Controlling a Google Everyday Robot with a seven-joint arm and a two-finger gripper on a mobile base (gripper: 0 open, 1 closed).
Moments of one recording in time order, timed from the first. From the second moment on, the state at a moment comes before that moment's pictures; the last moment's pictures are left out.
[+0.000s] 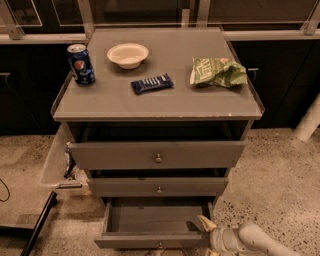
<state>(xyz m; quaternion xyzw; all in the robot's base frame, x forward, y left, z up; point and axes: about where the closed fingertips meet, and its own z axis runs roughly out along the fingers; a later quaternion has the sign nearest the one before) 0.444 -0.203 0.189 -0.67 0.64 0.15 0.35</state>
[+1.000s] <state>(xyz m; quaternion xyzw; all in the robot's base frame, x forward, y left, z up) 0.453 -0.207 0.285 -0.71 0.59 0.14 0.36</state>
